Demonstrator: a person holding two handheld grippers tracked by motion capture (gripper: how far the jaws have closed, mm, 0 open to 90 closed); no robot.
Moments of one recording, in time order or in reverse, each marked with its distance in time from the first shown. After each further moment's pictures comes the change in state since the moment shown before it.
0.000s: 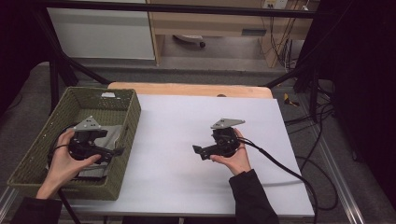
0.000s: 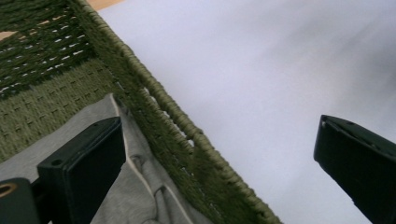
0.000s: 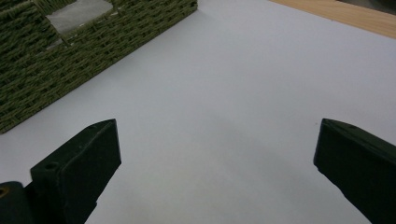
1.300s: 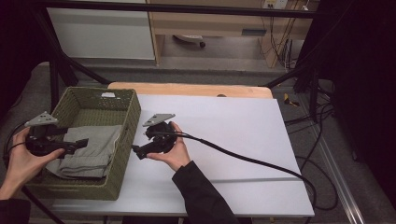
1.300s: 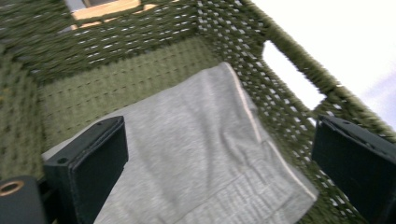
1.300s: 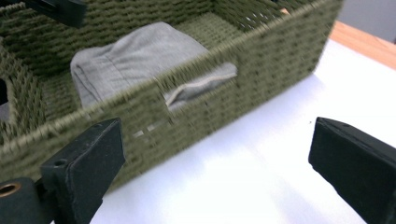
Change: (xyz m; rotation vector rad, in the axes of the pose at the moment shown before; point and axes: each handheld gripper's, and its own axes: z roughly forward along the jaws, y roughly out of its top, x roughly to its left) left arm 0.069 -0.031 -0.059 -0.021 0.155 -0.114; right arm 0.120 0.074 0.098 -0.023 0.150 -0.144
